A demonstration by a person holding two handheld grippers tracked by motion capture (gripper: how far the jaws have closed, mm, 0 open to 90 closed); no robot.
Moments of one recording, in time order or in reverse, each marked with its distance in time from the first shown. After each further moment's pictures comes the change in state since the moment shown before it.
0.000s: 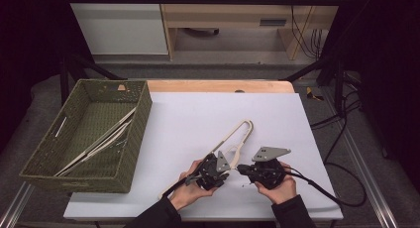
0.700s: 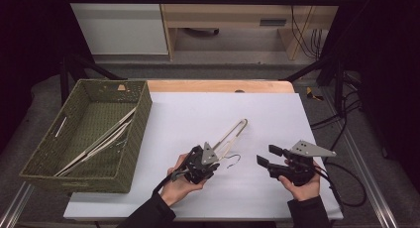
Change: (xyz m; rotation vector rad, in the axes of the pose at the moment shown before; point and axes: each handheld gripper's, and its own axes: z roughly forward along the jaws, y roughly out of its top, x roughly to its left) left arm 0.023 -0.003 -0.040 -0.063 0.063 -0.050; right arm -0.035 -0.015 -0.051 -0.271 -0.126 0.153
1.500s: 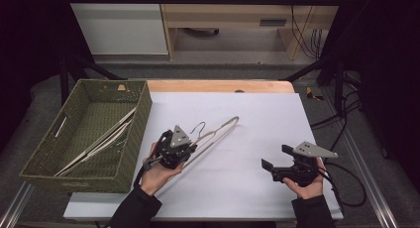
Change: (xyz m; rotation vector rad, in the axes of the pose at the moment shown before) left arm 0.052 -0.010 -0.052 -0.110 0.089 -0.148; right arm -0.016 -0.014 0.001 0.022 -0.072 0.028
